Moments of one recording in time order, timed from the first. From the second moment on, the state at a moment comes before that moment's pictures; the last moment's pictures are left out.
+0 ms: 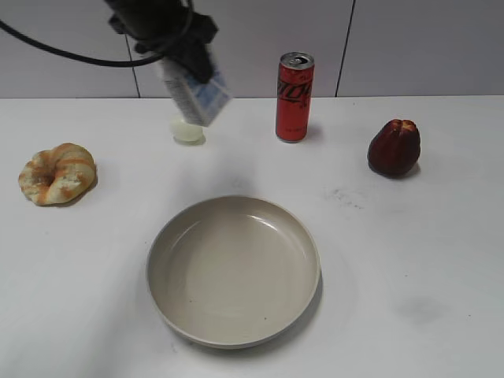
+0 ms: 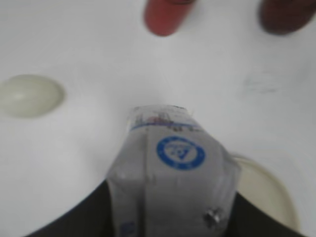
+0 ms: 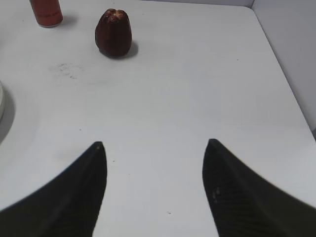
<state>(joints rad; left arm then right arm) -0.48 2.06 -1.97 -0.40 1.13 0.28 0.03 0.00 -0.42 0.02 0.94 -0.02</state>
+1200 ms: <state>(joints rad) -0.91 2.32 -1.97 -0.27 0.96 -0.38 0.03 0.00 -0.42 0.02 0.94 -0.02</state>
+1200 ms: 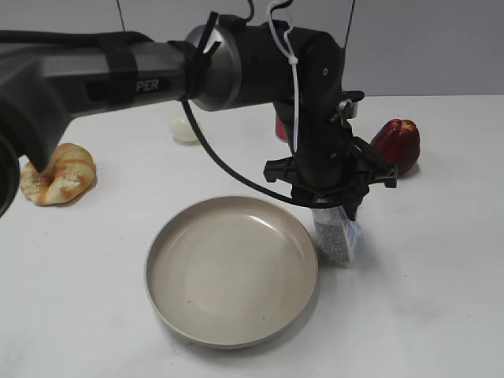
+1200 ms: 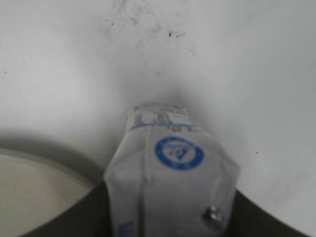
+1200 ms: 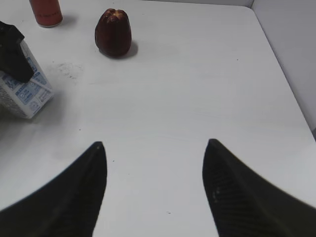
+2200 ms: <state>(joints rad) -0.63 2.00 -2.20 0.00 1.21 -0.19 0.03 0.00 -0.42 0.02 0.94 -0.02</state>
